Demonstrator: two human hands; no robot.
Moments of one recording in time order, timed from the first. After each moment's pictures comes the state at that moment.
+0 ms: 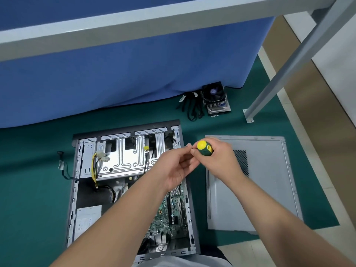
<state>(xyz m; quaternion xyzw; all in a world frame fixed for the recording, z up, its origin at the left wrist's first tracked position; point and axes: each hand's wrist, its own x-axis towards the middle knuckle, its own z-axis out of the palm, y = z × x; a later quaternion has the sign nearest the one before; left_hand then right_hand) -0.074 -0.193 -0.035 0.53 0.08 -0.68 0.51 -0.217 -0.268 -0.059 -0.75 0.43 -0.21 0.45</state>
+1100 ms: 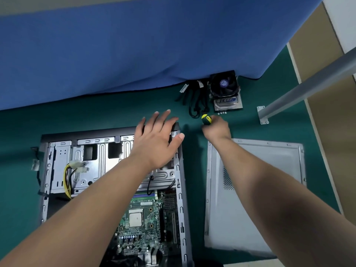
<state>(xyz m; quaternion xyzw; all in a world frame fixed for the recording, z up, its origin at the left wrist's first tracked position) 0.007 -0.253 -0.110 0.81 -0.54 -0.22 0.03 -0.145 -0.415 -0.196 -0.65 0.66 0.03 0.39</state>
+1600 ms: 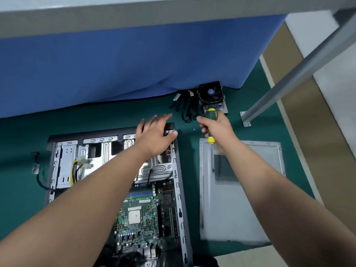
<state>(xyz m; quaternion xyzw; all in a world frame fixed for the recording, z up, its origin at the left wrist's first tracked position) 0.010 -0.257 -0.088 0.79 -0.51 -0.32 0.10 -0.170 -0.382 -0.094 -0.49 0.59 -0.21 0.61</state>
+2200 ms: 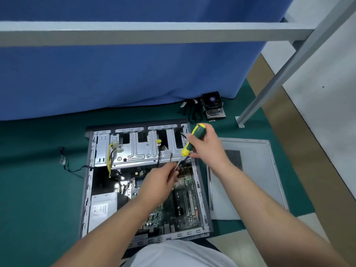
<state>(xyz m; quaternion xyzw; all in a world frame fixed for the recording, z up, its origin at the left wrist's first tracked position) -0.026 -0.063 -0.073 0.73 -0.53 -0.33 0.27 -0.148 -0.209 -0.011 -0.57 0.55 -0.22 0.56</state>
